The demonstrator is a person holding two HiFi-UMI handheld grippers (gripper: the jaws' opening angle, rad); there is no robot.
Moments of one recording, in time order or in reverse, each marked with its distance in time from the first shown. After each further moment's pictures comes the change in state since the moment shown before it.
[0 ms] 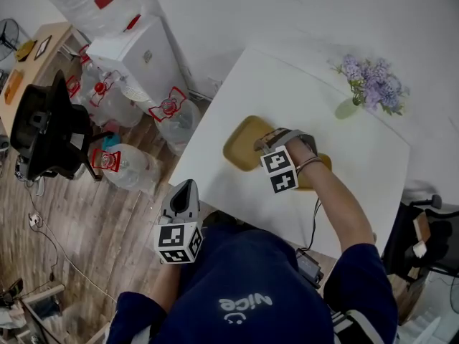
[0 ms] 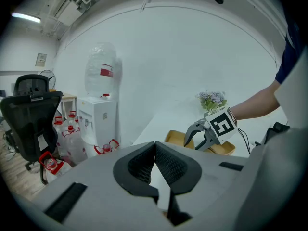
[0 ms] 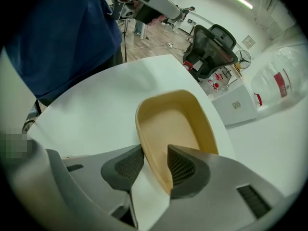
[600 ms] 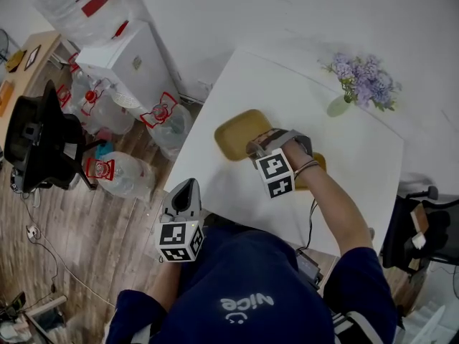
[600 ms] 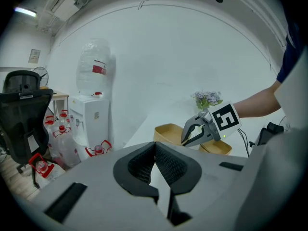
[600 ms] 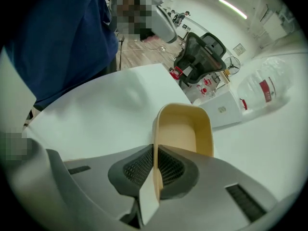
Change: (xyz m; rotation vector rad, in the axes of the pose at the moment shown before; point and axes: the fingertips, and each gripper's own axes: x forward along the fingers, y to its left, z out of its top) left arm 0.023 -0.009 0.004 0.013 0.005 -0.078; right arm -0.023 -0.026 0.011 0.026 -0.024 -0.133
